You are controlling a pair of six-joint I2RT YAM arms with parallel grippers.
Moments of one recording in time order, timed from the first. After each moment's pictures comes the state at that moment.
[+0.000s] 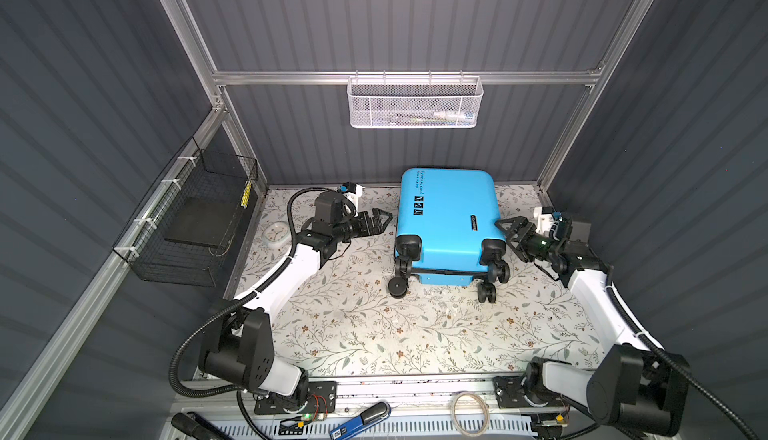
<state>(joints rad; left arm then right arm) -0.37 1.48 1.11 -0.10 0.45 -0.49 -0.15 1.21 0.86 -0.24 -0.69 0.73</state>
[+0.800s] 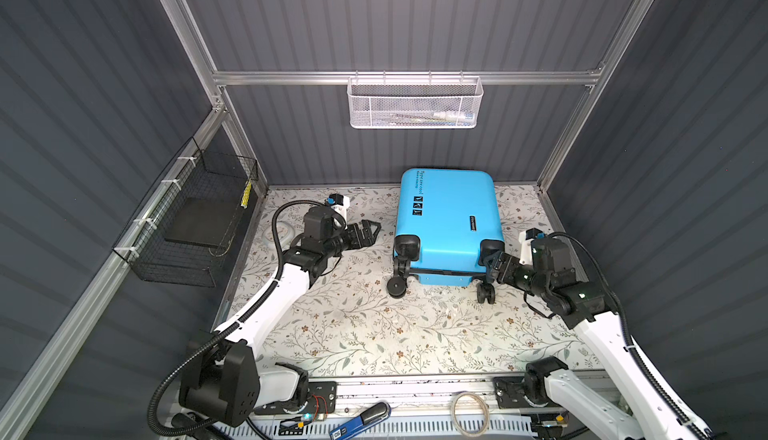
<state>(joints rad) -0.34 1.30 0.95 -0.13 0.33 -0.48 0.26 0.84 0.81 -0.72 -0.06 0.58</state>
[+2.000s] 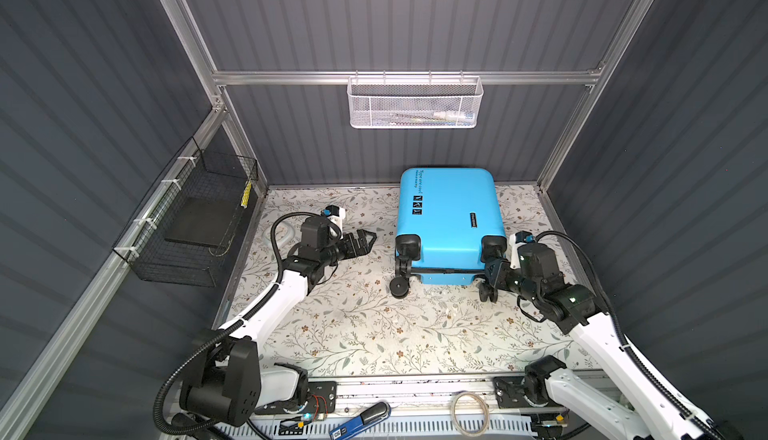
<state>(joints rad) -0.30 1.30 0.83 -0.06 0.40 -0.51 0.37 0.84 0.79 -0.66 0.08 0.52</state>
